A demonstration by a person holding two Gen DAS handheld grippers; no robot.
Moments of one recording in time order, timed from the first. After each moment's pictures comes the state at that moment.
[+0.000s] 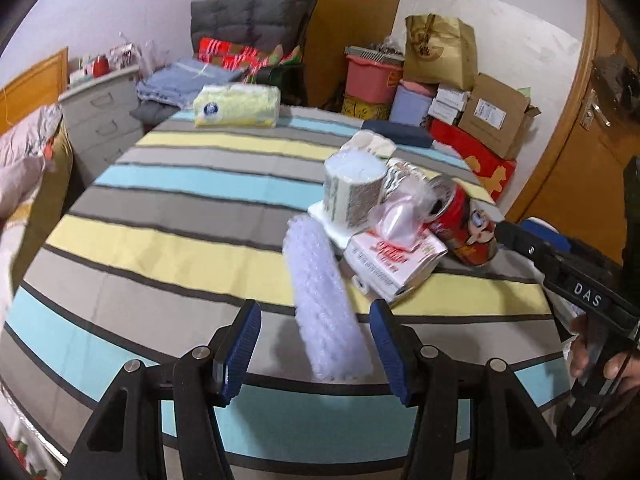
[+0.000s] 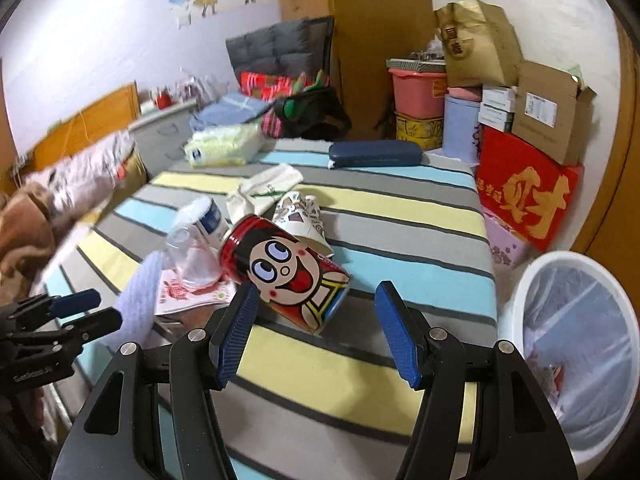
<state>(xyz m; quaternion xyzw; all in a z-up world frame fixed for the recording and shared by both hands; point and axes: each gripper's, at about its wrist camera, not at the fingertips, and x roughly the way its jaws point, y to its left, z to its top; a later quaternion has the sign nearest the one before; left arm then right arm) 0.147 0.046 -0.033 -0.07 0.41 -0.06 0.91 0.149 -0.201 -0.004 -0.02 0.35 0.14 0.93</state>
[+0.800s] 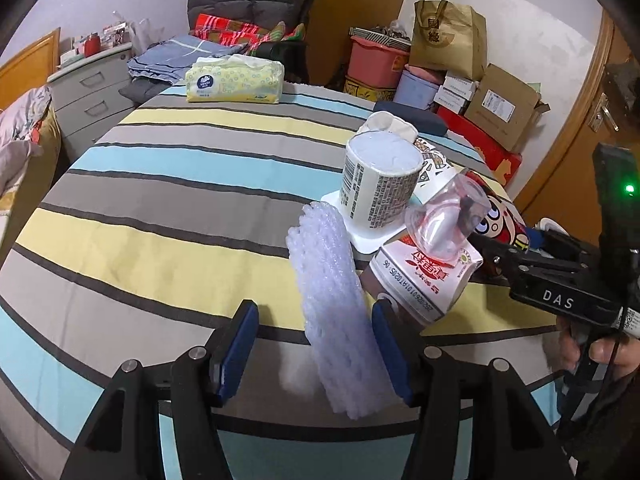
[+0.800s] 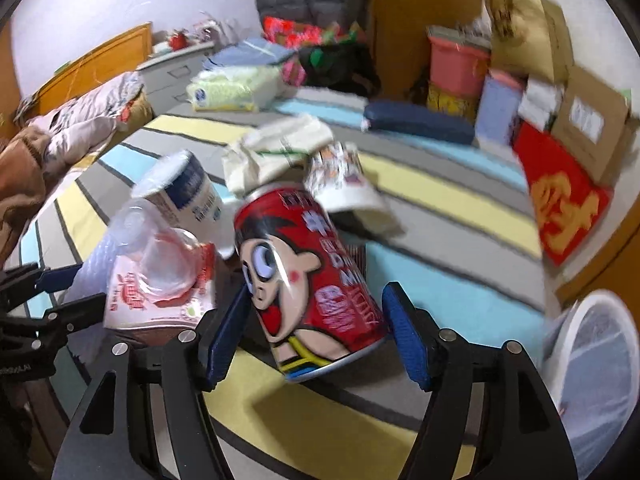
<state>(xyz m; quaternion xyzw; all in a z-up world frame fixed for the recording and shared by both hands) 0.185 0.055 -0.056 -0.08 0.43 -0.08 0.89 0.189 -0.182 -0.029 -0.07 0.43 0.17 0.89</state>
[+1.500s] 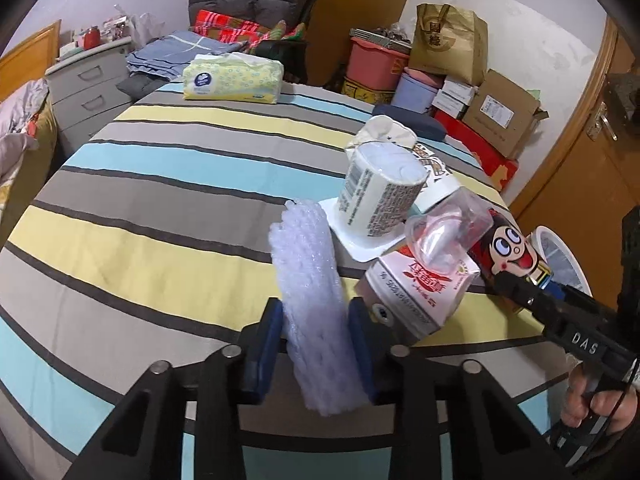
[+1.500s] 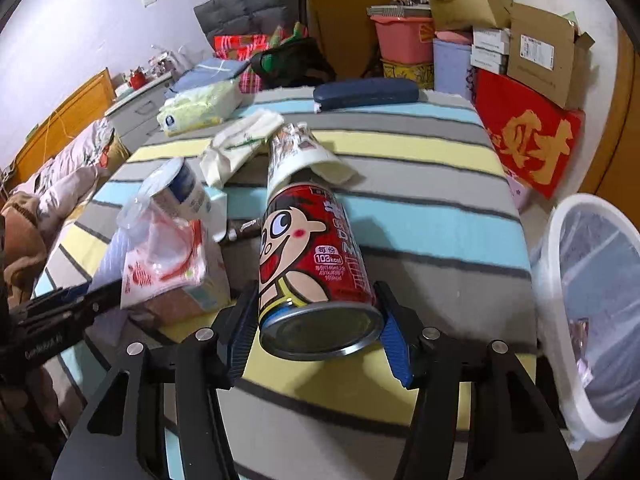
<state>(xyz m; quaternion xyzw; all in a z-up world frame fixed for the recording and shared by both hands) 0.192 0.055 -0.055 -0.10 0.44 -0.09 0.89 0.158 -0.207 -0.028 0.02 0.44 0.11 0.89</state>
